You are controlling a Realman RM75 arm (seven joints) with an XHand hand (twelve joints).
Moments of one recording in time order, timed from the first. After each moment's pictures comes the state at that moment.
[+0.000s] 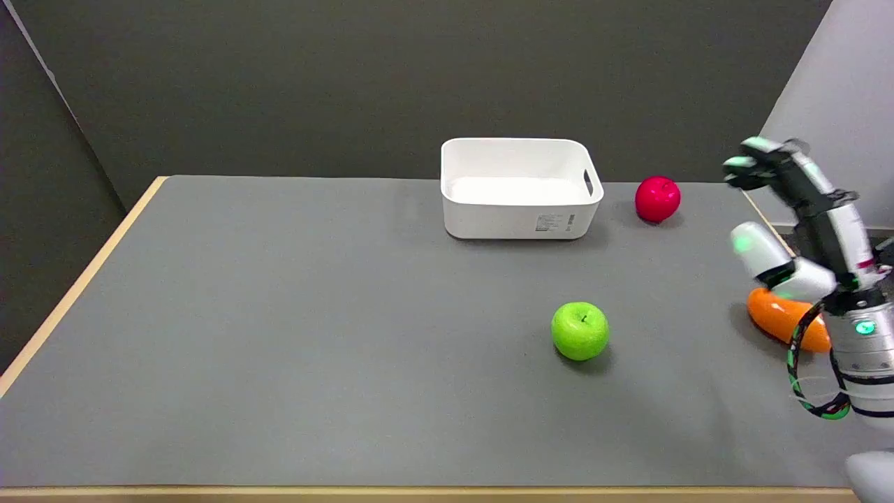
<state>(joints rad) -0.34 -0.82 -1.57 0.96 0.62 1.50 1.25</state>
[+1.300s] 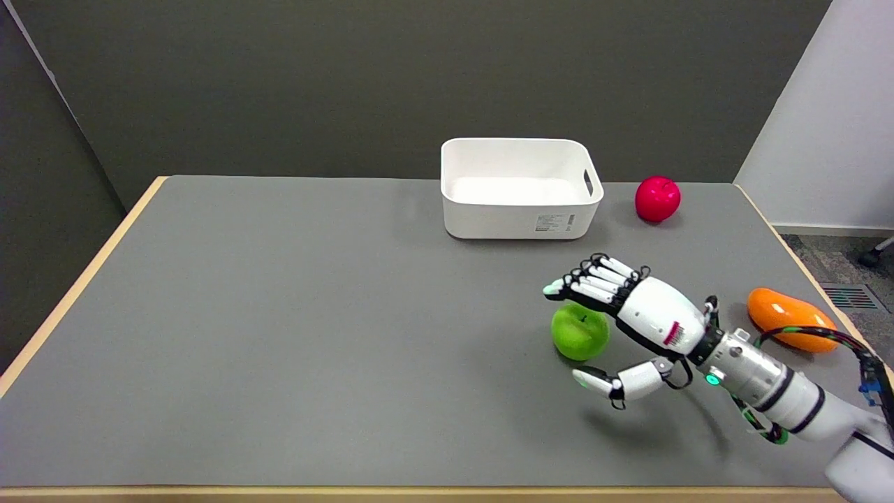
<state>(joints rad) -0.35 -0.85 -1.55 1.15 -0.11 1.10 0.91</state>
